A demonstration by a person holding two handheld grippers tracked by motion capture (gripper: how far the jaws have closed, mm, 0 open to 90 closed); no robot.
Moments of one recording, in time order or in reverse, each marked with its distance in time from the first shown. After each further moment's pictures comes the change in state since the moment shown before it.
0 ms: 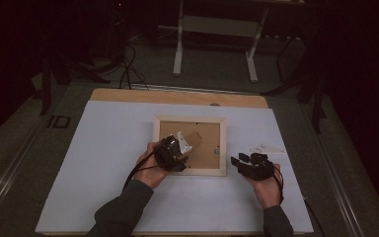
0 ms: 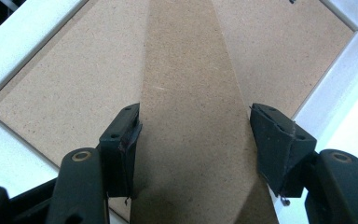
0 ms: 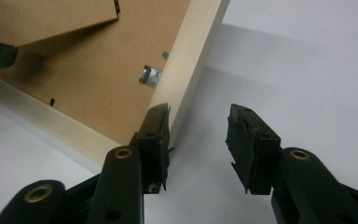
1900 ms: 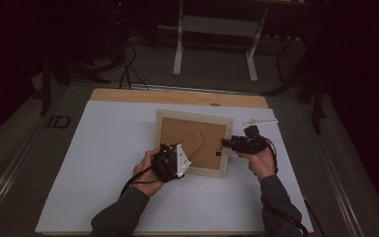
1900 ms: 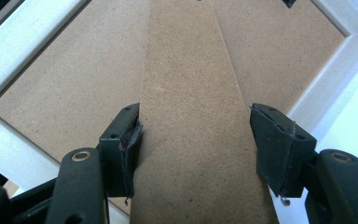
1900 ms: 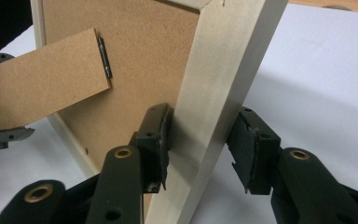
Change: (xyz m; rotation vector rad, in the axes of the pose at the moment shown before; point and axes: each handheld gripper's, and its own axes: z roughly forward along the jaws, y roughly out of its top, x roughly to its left) left arm -0.025 -0.021 -0.016 -0.185 0.148 0.162; right arm -0.020 0.066 0.035 0.070 0.222 0.035
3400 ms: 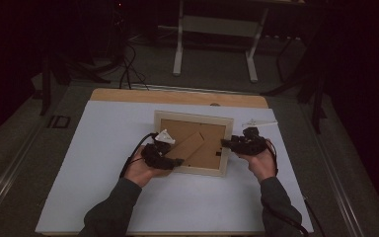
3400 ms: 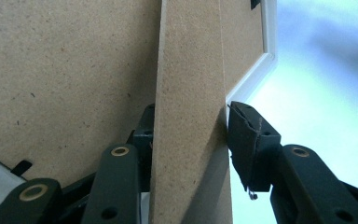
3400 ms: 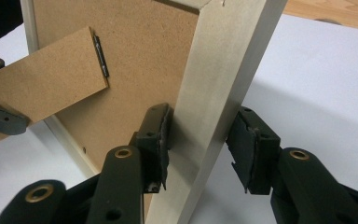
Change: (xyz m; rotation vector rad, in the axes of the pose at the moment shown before) left arm 0.057 -0.019 0.018 0.099 -0.530 -0.431; right arm 0.009 0.000 -0.004 -0.015 -0.037 -0.050
